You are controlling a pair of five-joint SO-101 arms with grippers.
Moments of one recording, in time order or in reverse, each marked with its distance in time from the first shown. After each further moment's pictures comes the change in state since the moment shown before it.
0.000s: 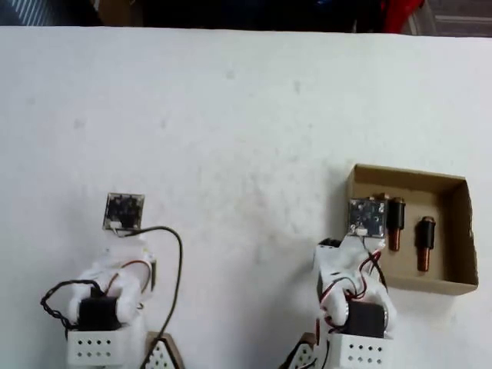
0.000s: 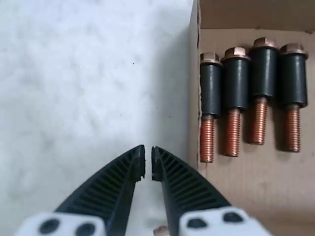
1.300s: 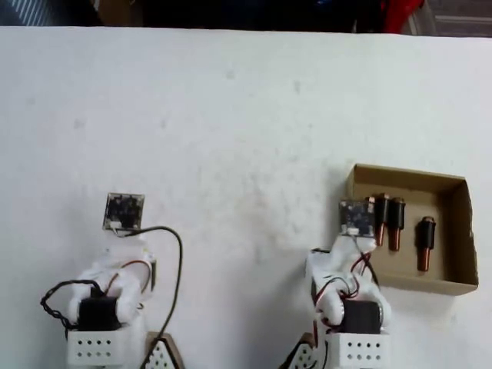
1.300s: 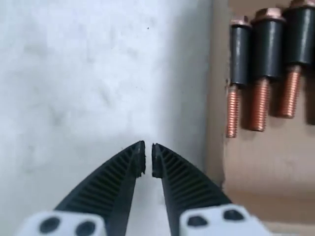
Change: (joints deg) left arm 0.0 0.0 0.0 0.0 0.0; right arm -4.3 0.7 0.4 2.0 -4.3
